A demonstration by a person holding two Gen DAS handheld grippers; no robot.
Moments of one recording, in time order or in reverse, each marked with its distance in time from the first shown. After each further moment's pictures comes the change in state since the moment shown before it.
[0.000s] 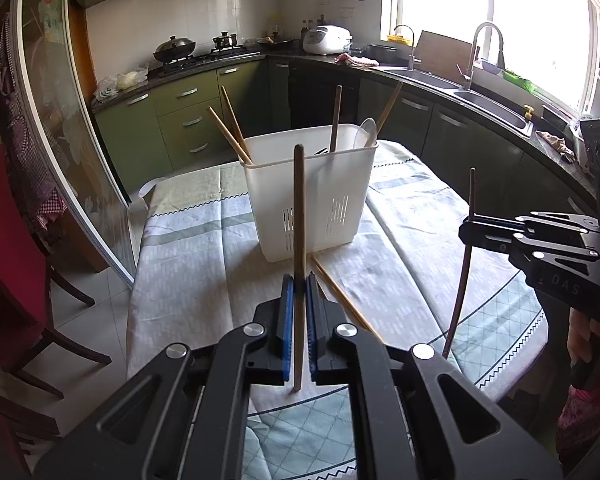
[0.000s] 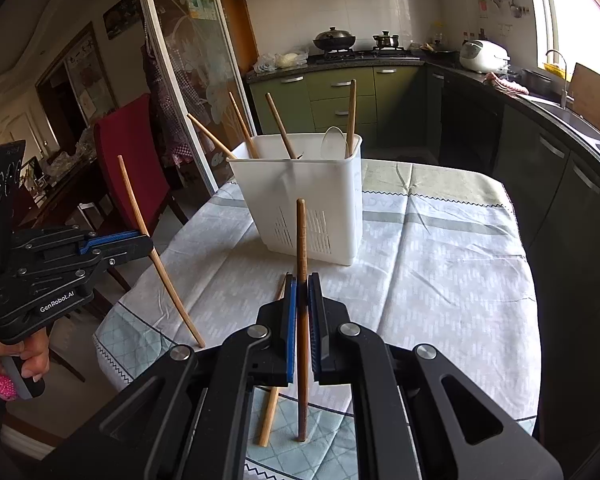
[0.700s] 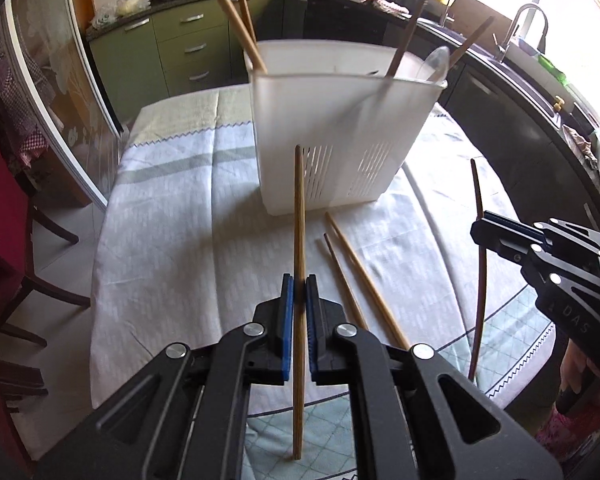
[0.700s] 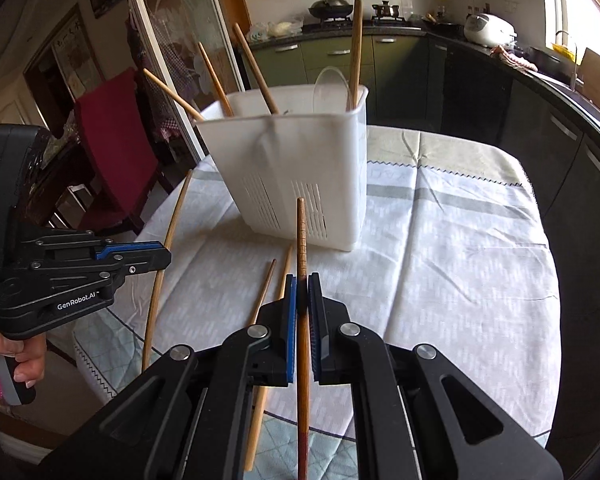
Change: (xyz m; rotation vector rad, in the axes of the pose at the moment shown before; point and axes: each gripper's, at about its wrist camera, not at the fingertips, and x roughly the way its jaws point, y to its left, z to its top) left arm 0.081 0.021 0.008 -0.102 0.230 -0.030; right arm 0.056 -0.007 0.005 0.009 0.099 -0.014
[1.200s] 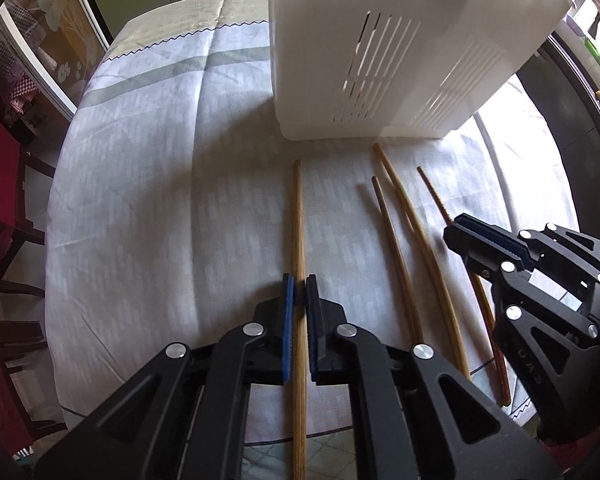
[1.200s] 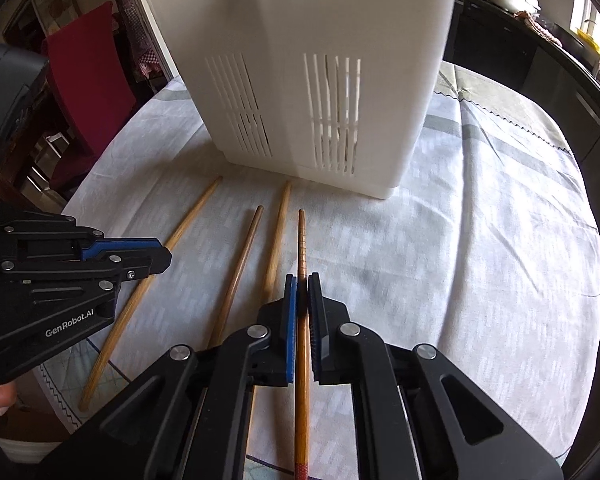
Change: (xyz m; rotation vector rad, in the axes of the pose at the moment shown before) left arm 0.103 0.012 -0.003 -0.088 0.283 0.032; right arm 0.119 0.014 -0.012 -0.039 0.234 -0.059
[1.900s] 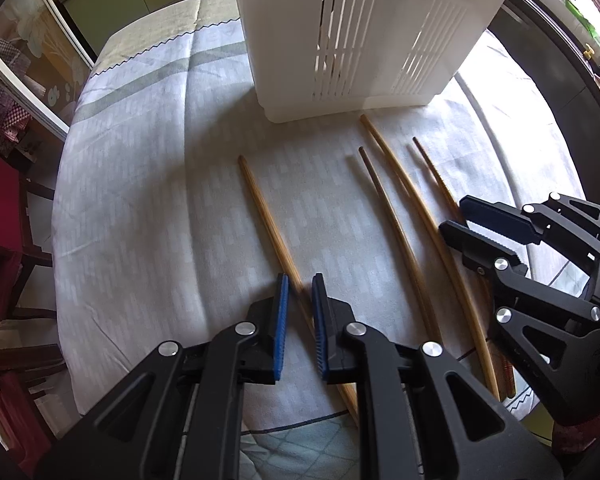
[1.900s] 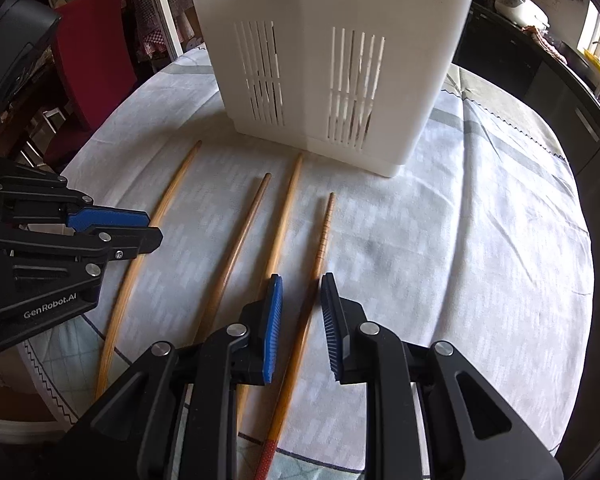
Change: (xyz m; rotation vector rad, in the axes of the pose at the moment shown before) left arm 0.001 -0.006 -0.017 0.114 0.026 0.036; right arm 0.007 0.016 -0.018 -0.080 0.033 -0.055
